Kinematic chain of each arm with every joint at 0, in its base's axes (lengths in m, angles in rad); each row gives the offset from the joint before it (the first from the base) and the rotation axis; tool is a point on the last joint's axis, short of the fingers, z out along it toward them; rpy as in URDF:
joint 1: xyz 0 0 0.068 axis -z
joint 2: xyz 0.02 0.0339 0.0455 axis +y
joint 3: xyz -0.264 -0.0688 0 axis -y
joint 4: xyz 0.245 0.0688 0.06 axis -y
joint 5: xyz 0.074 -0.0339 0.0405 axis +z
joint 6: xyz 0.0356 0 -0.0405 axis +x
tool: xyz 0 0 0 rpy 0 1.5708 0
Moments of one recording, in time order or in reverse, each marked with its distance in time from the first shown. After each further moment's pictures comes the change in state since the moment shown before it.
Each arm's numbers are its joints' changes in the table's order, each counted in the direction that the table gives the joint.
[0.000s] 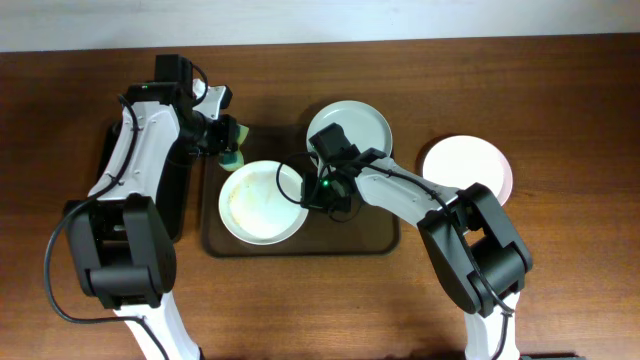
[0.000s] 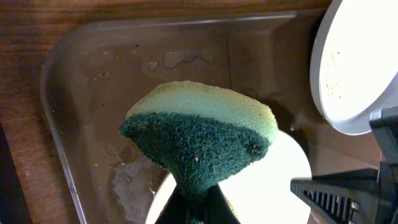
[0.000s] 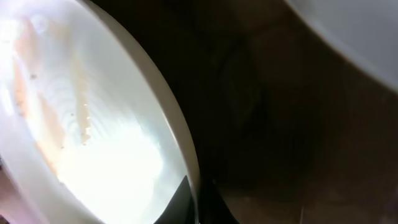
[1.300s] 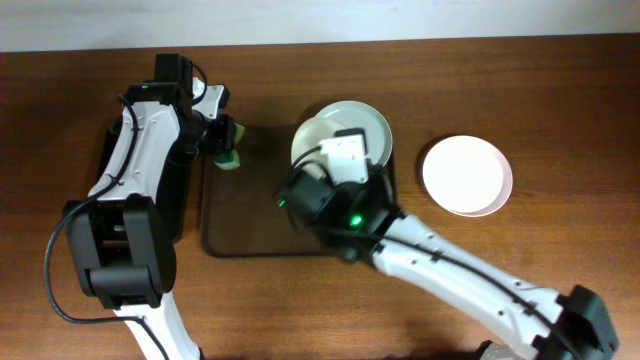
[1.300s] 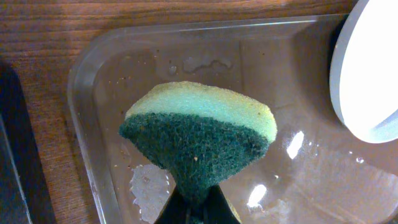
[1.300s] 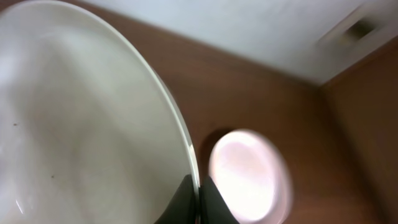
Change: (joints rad) left arm 0.000 0.000 0.000 0.015 0.056 0.000; right arm -0.312 -0.473 0.000 -0.373 -1.317 -0.117
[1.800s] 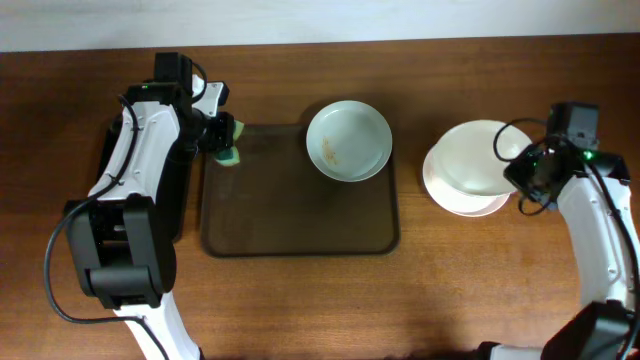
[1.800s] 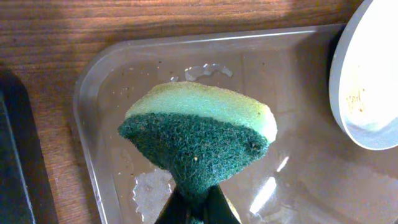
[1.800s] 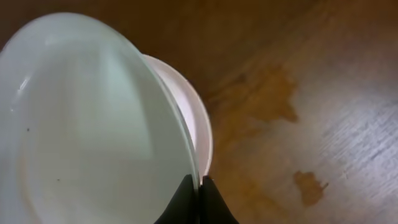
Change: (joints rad) left arm 0.000 0.000 0.000 0.029 0.003 0.000; right arm 1.139 -0.097 -0.183 0.017 0.816 -0.023
